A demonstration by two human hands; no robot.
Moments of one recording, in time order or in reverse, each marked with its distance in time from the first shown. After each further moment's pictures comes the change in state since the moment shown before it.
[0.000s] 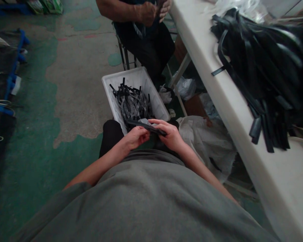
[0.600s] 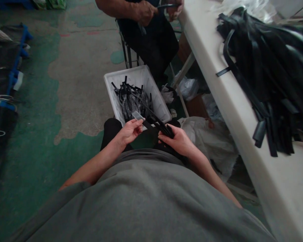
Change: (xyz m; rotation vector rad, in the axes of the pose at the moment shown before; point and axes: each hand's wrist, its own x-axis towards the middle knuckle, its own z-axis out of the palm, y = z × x) left_hand 0.003 0.013 -0.005 -0.022 0.119 0.133; right_hand -0.001 -0.027 -0.009 0.163 -0.092 0.497
